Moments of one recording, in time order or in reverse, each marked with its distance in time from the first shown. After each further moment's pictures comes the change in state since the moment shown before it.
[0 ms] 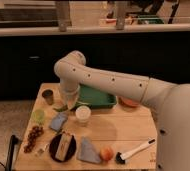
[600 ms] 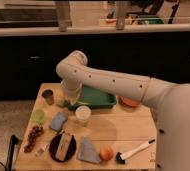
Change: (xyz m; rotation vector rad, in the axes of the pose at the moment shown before) arm 0.027 -0.017 -0.001 0.059 0.094 -0.096
